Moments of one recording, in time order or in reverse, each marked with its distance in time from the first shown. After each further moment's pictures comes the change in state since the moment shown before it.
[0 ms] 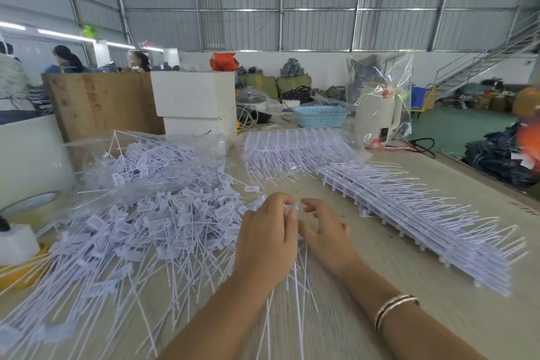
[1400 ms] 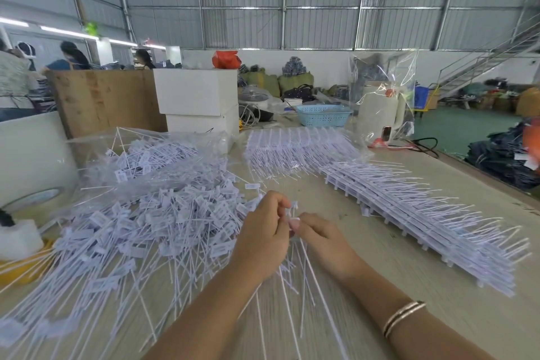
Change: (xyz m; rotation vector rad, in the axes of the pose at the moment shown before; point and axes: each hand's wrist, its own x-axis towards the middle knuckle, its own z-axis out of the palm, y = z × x) left_hand 0.003 -0.020 0.004 -0.197 -0.109 -0.076; right_hand -0.008 -0.006 -0.002 0.371 -0.180 -0.152
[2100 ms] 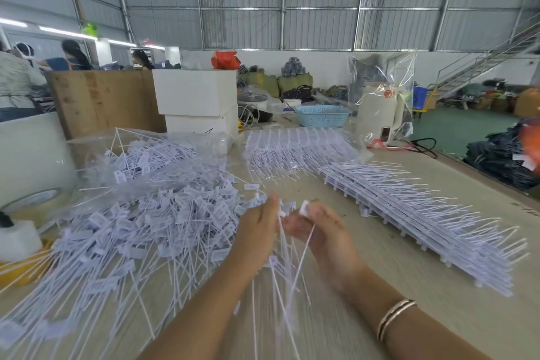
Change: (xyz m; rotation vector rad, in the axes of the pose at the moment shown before) left_hand 0.006 -0.001 -0.007 -0.311 -0.021 -0.254; right_hand 0.001 -0.001 0.006 0.790 0.035 -0.024
